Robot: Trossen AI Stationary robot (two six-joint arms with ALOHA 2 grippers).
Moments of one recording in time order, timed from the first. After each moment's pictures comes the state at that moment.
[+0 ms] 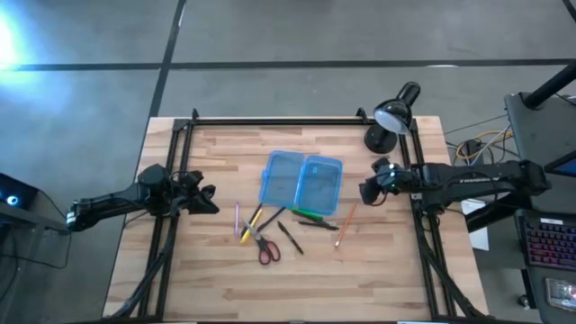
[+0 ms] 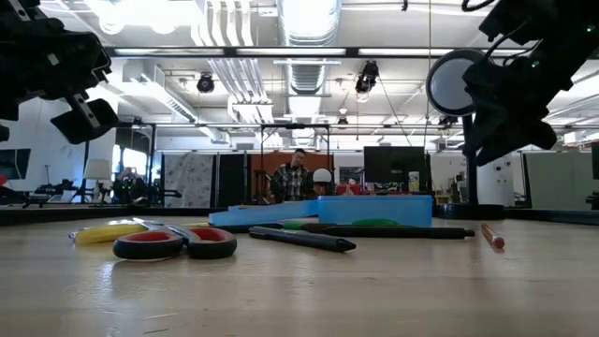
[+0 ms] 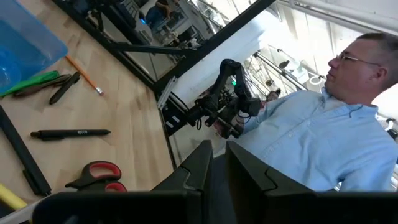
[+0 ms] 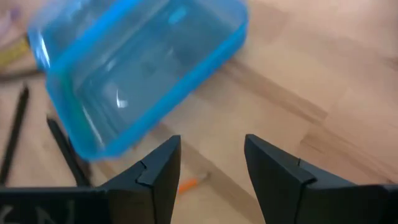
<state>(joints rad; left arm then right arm) 0.26 0.04 0.01 0.08 0.70 -0.97 -0.05 0.83 0.48 -0.58 0.26 0.84</state>
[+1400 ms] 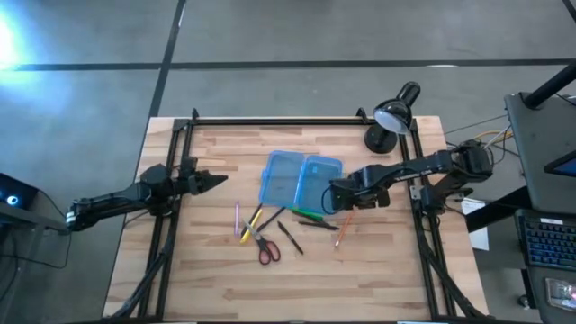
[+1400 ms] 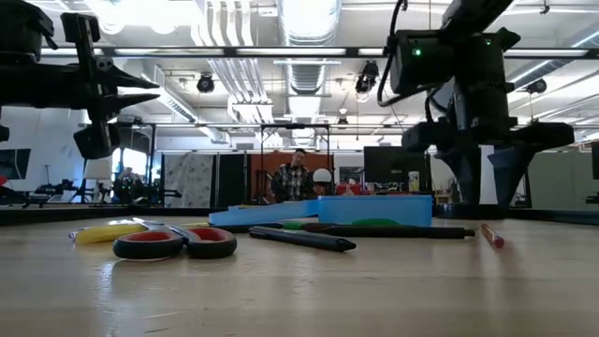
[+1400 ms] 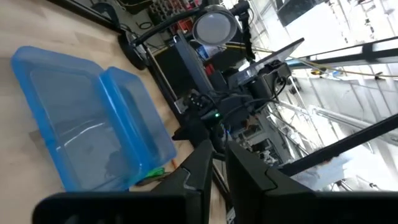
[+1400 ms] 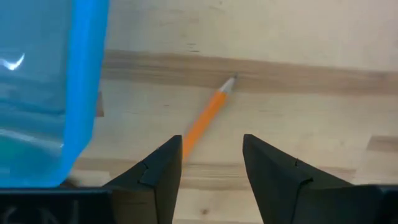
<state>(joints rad) 0.25 0.05 0.01 0.03 0.07 -1.05 -0.03 1.57 0.90 -0.88 -0.02 1.49</state>
